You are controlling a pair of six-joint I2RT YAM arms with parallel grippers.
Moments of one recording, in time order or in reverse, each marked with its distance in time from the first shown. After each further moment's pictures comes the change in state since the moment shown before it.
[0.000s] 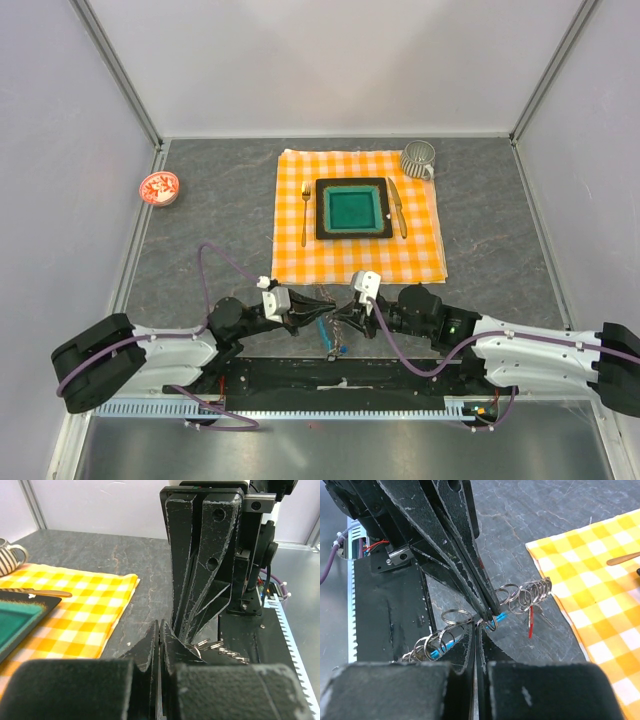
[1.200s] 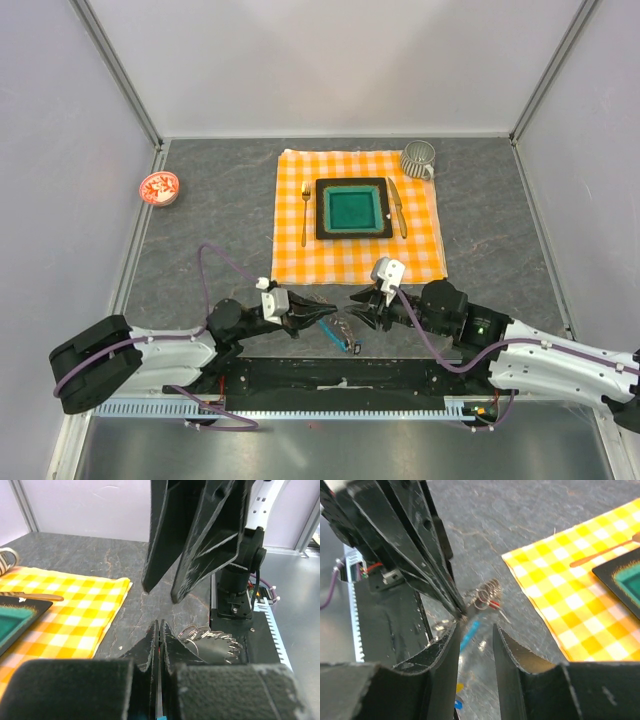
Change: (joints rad) left arm -0.024 -0.002 0.000 0.002 -0.011 -0.030; right arm -0.027 -0.214 0.089 -0.243 0.075 0.051
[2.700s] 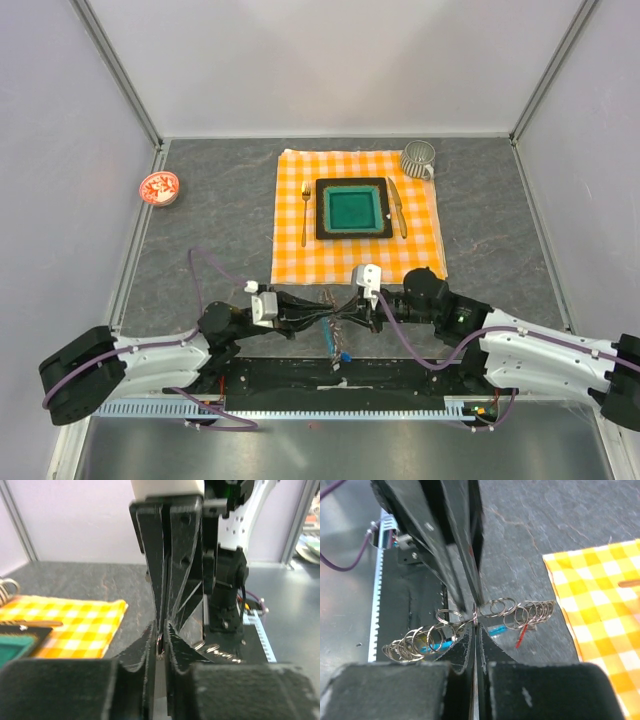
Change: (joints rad) left arm -0.004 -0.097 -0.001 -0.014 0.058 0.000; right arm -0.084 0.182 0.005 0.106 -0.322 -0.119
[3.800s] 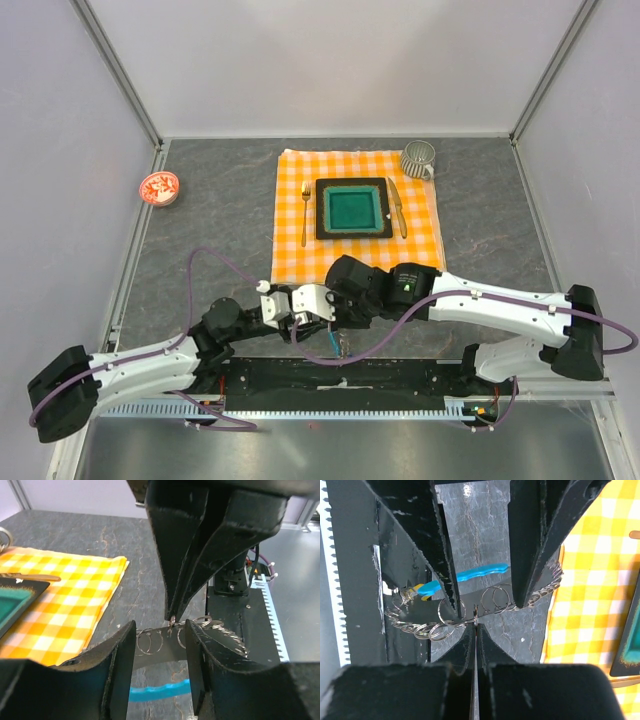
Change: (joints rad) left arm -0.001 -0.231 0.036 -0.477 -0.042 0.064; right arm 0.193 0.453 0.691 -0.964 0.270 -0.373
